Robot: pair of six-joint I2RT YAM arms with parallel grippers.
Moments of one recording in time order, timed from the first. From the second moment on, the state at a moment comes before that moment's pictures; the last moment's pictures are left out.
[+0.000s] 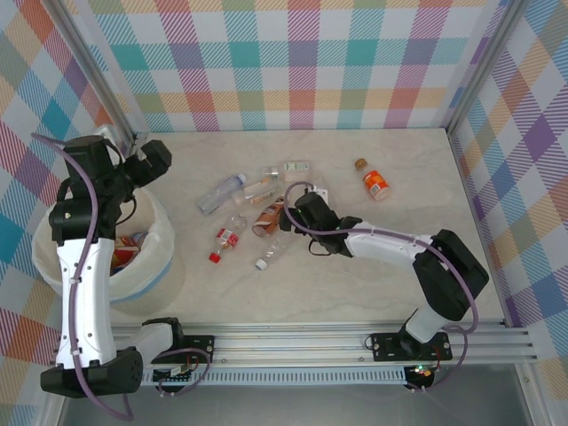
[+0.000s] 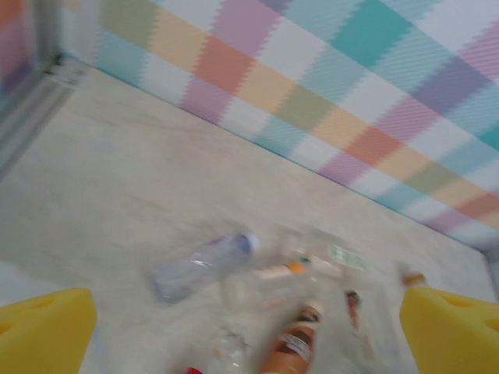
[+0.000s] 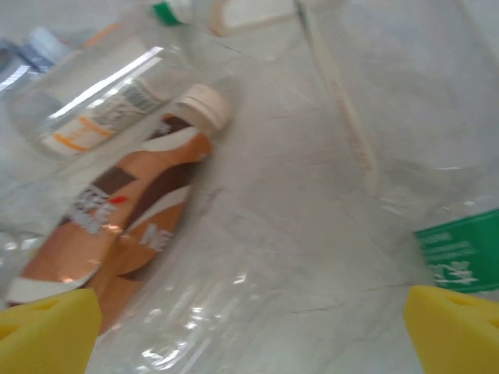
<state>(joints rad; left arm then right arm) 0.04 1.09 1.48 -0.85 0.21 -0.45 0.76 1.63 0.99 -0.19 0.28 0.73</state>
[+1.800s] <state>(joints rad) -0.38 1.25 1.16 -0.35 0.42 -0.64 0.74 1.58 0.97 0.08 -0.24 0.34</state>
